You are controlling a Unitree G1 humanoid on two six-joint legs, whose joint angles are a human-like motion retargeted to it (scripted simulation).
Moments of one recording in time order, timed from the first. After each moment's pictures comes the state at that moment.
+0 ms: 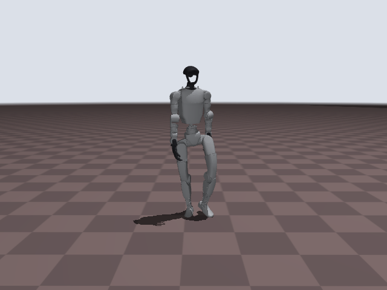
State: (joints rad) left arm 0.14 0.18 0.24 1.70 0.65 0.05 -0.03; right arm -0.14 -0.10 -0.45 1.52 -0.25 0.08 0.18; waist 0.27 -0.17 -0.05; left_leg -0.30 0.00 0.42 0.57 -0.06 0.09; right_leg -0.02 -0.10 -0.34 0.13 -0.20 -0.02
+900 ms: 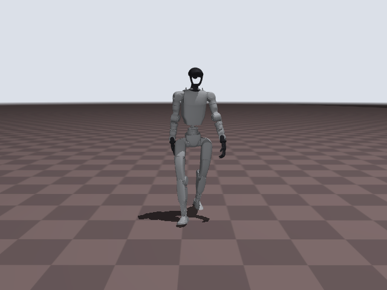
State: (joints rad) left arm -0.40 0.21 0.07 1.51 0.45 -0.17 -0.15; right arm 0.18 0.00 -0.53 1.43 -0.24 0.05 0.25; waist 0.15 -0.10 -0.06; left_leg 0.10 -0.11 0.09 0.11 -0.26 0.10; right_leg -0.55 -0.13 -0.37 0.16 -0.07 0.00
